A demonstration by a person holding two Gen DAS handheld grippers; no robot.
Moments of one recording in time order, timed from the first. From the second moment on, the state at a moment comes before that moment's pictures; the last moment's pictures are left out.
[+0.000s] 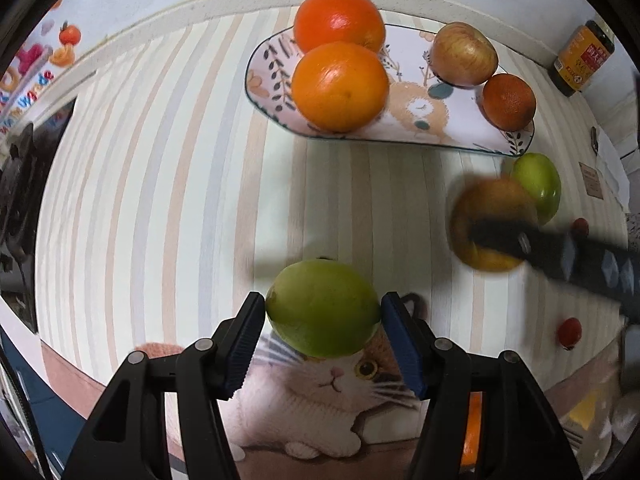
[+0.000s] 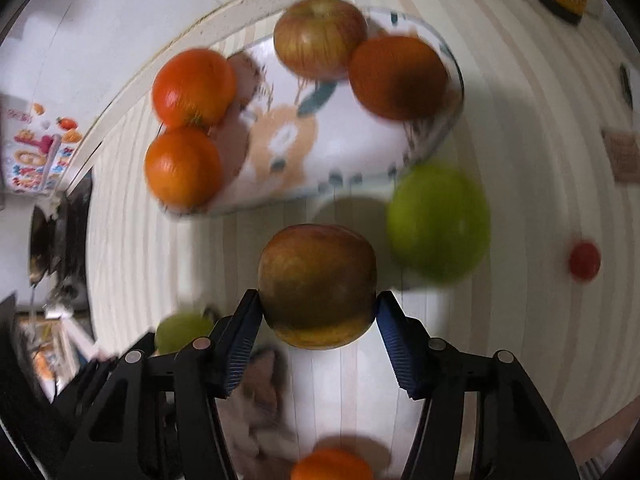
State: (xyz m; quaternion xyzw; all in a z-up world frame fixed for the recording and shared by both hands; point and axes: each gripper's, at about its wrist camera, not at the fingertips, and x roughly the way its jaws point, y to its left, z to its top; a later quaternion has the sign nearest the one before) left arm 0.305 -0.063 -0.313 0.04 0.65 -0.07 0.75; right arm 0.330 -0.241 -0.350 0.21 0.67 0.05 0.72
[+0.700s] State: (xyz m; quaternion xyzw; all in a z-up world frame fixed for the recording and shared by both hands) left arm 0.334 -0.070 -0.308 0.03 0.66 -0.09 0.74; right arm 0.294 -0.240 -0.331 0.17 0.64 0.06 0.75
